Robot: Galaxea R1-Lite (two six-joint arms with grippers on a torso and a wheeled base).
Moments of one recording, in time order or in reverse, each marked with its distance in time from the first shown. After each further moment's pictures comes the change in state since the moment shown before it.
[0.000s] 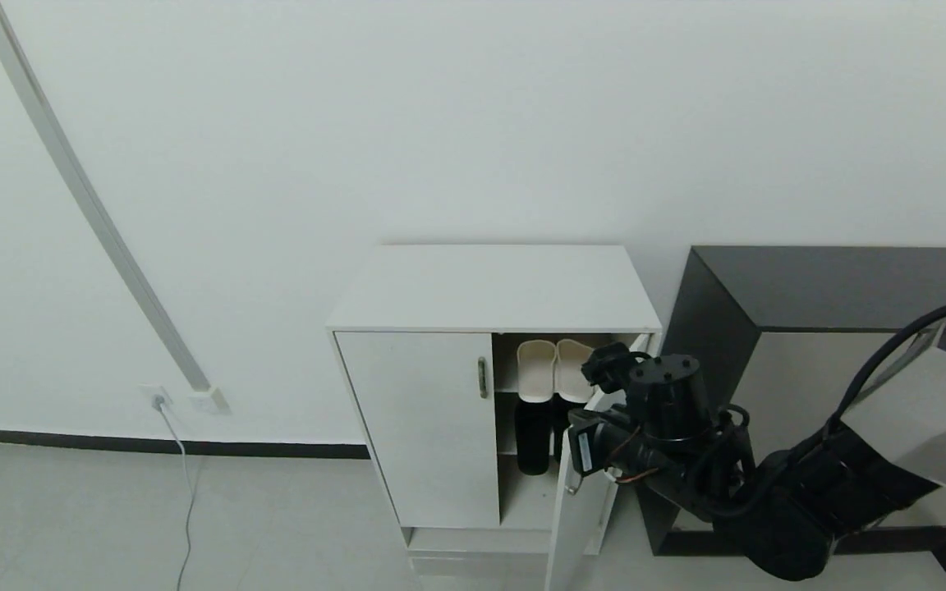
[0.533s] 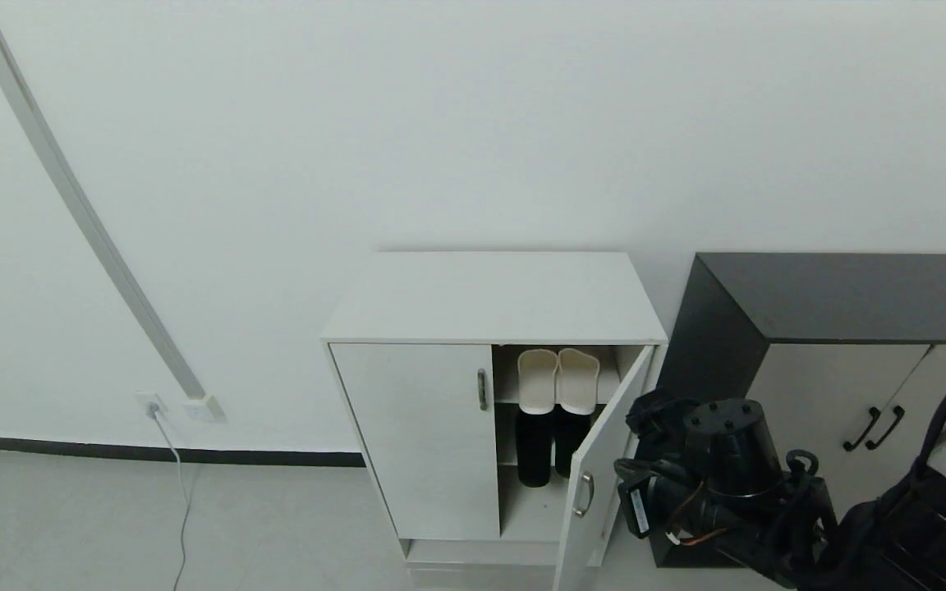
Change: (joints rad) left arm 0.000 0.000 0.000 0.000 0.001 -0.003; right arm -0.013 -0.103 0.281 -0.043 0.002 -0.037
